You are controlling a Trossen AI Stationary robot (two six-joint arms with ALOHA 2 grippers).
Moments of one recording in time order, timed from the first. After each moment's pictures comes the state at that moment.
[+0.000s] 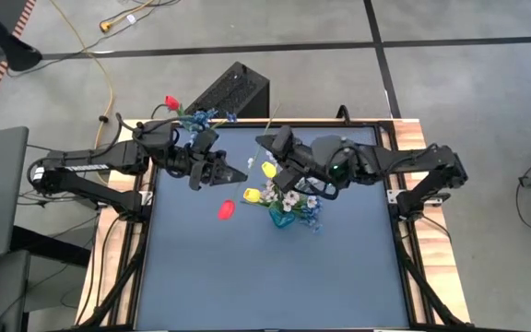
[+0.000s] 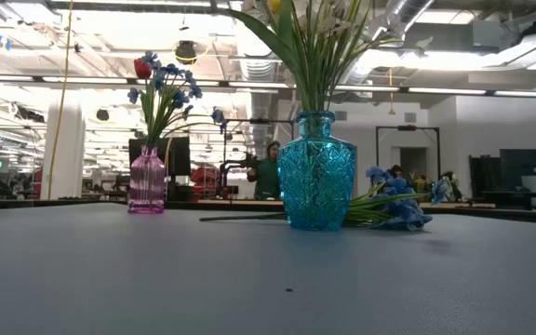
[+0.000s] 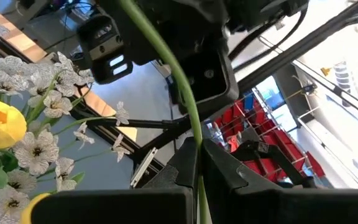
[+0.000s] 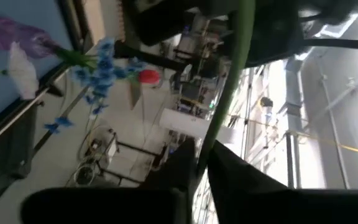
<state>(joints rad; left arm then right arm) 0.07 1.15 1.24 -0.07 0.31 -0.93 0.15 1.61 1.78 -0.30 0.67 -1.70</state>
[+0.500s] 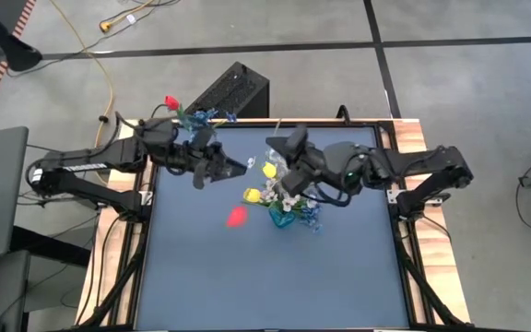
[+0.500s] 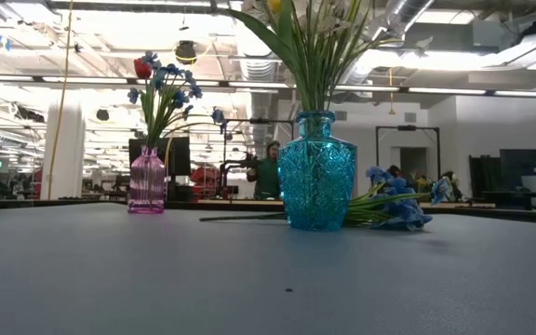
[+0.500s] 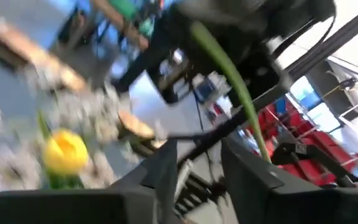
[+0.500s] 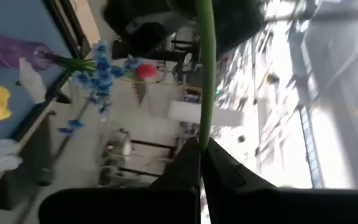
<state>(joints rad) 0.11 1.13 1.23 -0.13 0.25 -0.78 0.21 1.56 1.78 -0.35 0.78 -1.53</state>
